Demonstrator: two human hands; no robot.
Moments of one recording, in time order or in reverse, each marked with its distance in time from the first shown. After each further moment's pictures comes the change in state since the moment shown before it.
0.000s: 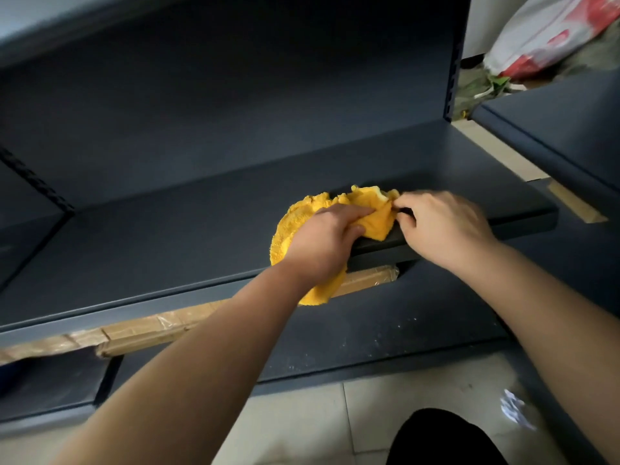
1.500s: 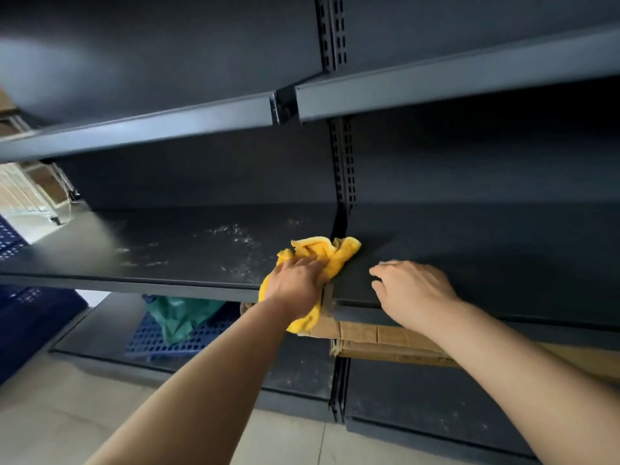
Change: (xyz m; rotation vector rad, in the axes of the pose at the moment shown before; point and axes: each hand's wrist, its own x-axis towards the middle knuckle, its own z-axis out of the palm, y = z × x) left_hand -0.302 -0.465 -0.276 0.348 0.001 -0.546; right_hand 0.002 -0.582 0.128 -0.083 -0.309 -0.376
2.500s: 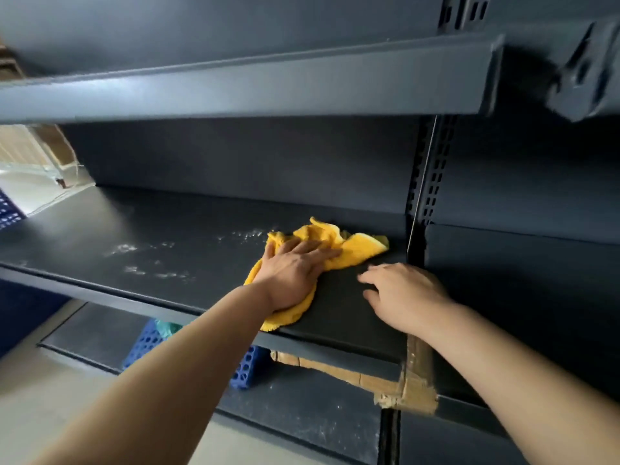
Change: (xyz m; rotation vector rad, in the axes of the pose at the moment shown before) left_hand 0.097 -0.145 -0.018 -0.002 -0.012 0.073; right_hand 0.157 -0.091 0.030 0.042 -0.159 -0.118
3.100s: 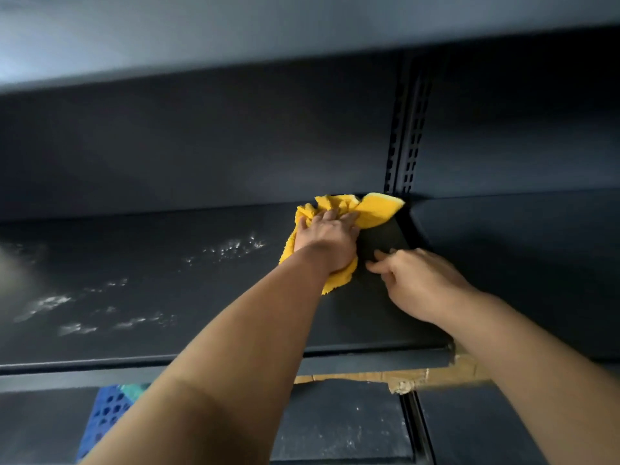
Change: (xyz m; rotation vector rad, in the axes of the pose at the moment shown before) left_hand 0.088 0.027 0.008 -0.036 -0.071 0.140; right_hand 0.009 -0.027 0.017 0.141 0.090 0.326
